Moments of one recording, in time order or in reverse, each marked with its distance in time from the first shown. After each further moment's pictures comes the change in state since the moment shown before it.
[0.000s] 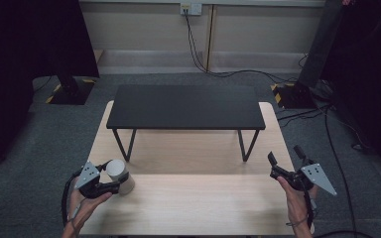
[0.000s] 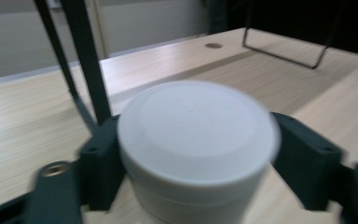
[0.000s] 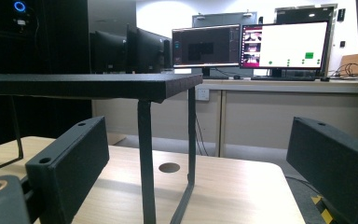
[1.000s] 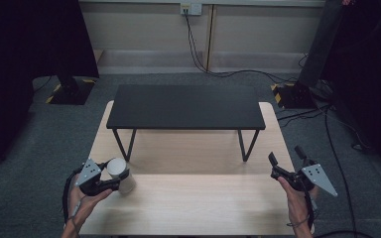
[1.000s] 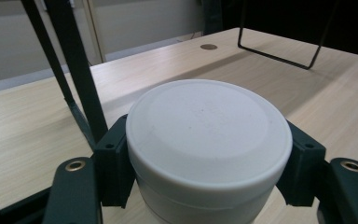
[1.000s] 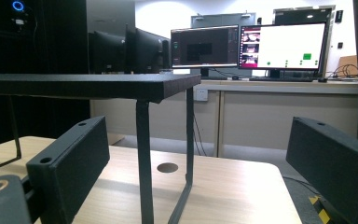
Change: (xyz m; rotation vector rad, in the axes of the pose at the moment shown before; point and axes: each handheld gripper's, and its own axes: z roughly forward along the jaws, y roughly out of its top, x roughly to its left) left arm 0.000 0.020 -0.003 0.018 -0.036 0.031; right arm 0.000 0.001 -0.002 -0.001 -0.005 -0.003
